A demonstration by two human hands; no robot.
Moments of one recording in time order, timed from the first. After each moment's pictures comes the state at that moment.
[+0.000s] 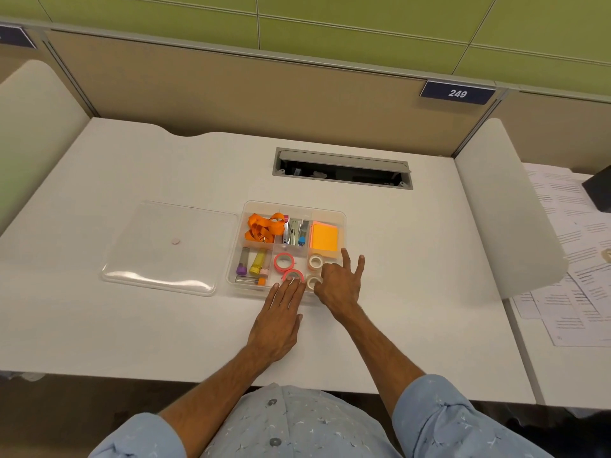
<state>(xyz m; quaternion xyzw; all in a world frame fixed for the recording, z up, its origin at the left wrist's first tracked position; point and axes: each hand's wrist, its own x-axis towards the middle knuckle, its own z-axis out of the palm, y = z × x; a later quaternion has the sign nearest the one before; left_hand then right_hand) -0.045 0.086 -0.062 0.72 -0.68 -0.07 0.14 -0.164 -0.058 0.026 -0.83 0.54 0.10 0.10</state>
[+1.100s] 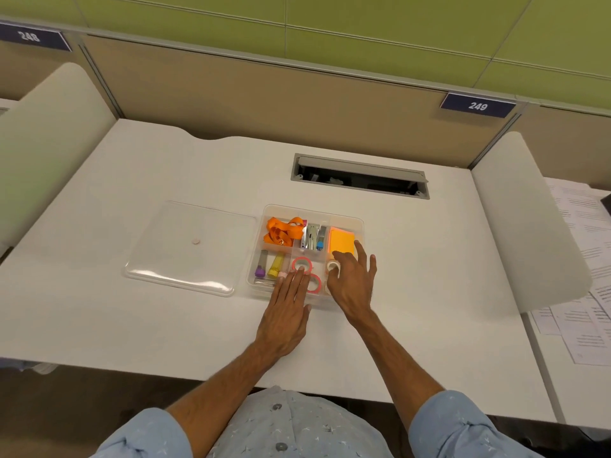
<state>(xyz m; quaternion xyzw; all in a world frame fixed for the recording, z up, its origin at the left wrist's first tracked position) -0.022 0.087 -0.041 0.72 -0.64 -0.05 0.27 -0.147 -0.059 0.016 -0.82 0.52 -0.20 0.12</state>
